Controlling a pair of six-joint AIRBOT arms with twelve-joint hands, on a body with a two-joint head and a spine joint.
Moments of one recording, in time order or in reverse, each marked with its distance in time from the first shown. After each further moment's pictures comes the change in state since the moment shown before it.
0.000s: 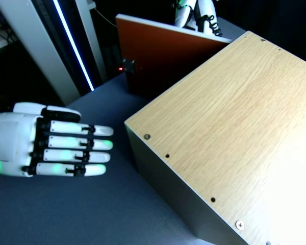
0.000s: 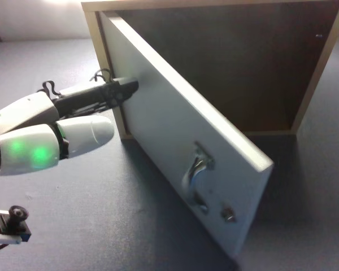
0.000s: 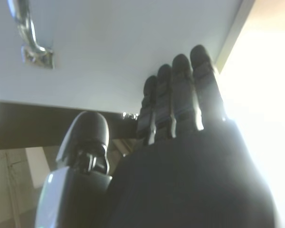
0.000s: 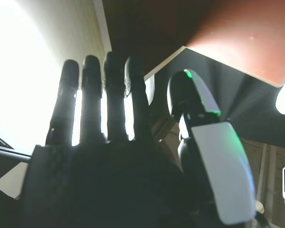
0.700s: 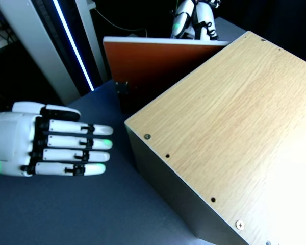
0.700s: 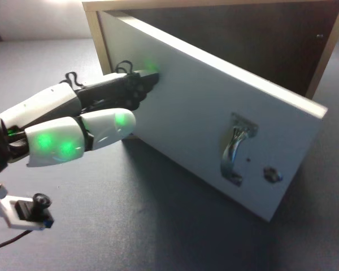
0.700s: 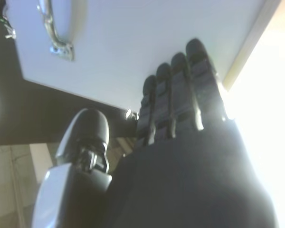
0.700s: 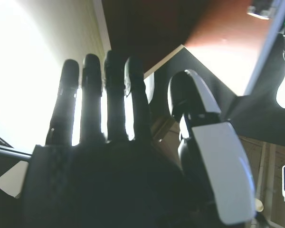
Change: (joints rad) left arm -0.097 -0.071 0.046 0.039 0.047 0.000; right arm 0.000 0.000 0.000 0.000 0.006 0.001
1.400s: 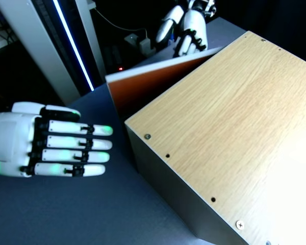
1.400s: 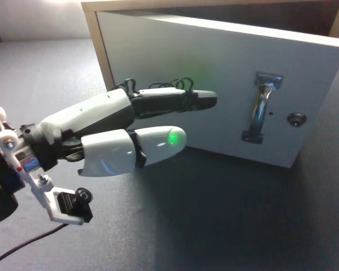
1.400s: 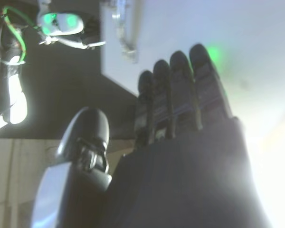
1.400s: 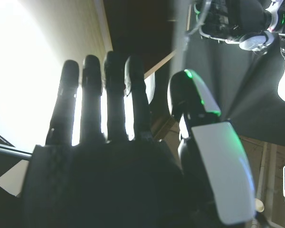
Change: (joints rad) left arm -0.122 -0.113 0.050 0.149 0.076 -0.001; right arm 0.000 0.000 0.000 0.006 0.000 0.001
